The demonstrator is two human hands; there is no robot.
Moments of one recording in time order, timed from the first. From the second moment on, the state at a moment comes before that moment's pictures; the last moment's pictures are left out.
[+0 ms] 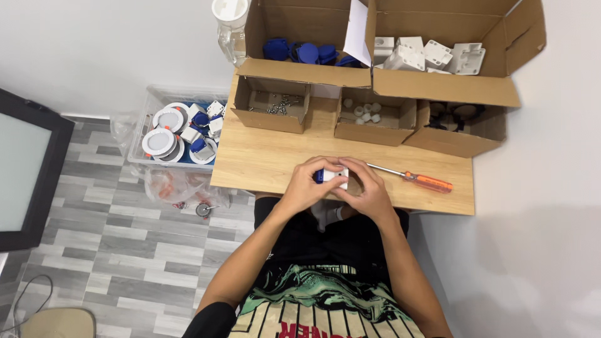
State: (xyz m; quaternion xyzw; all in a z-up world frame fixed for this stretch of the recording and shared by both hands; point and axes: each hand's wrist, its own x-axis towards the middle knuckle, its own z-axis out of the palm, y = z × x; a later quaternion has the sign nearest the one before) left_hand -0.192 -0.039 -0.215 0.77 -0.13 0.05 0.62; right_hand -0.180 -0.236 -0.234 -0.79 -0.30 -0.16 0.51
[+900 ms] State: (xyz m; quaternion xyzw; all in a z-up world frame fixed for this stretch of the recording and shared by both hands) left_hand -0.195 -0.037 -0.196 0.74 -0.11 0.07 0.66; right_hand -0.175 -0.232 -0.244 -0.82 -0.26 -0.16 0.49
